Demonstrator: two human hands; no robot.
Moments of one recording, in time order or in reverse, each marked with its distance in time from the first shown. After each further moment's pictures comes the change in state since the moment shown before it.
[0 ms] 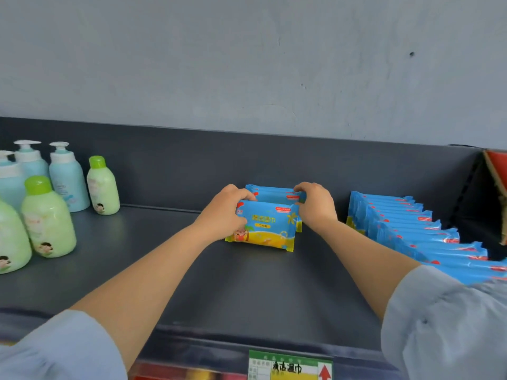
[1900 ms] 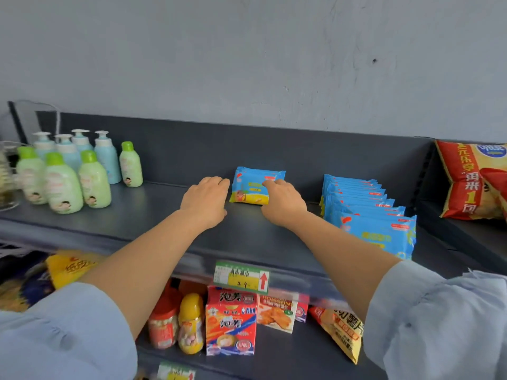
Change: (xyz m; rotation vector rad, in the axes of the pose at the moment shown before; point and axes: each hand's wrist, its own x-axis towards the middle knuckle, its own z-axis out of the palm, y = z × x) left_hand -0.103 0.081 -0.003 0.716 0.061 -0.133; right_hand -0.113 -0.030 -0.062 -0.235 -0.255 -0.257
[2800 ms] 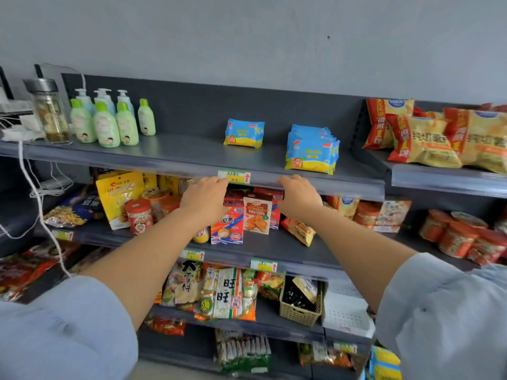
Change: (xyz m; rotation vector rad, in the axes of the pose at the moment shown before) left_hand -0.266 0.068 -0.060 -0.106 -0.079 0.034; right_hand -0.291 -0.005 -0.054 -0.041 -0.073 0.106
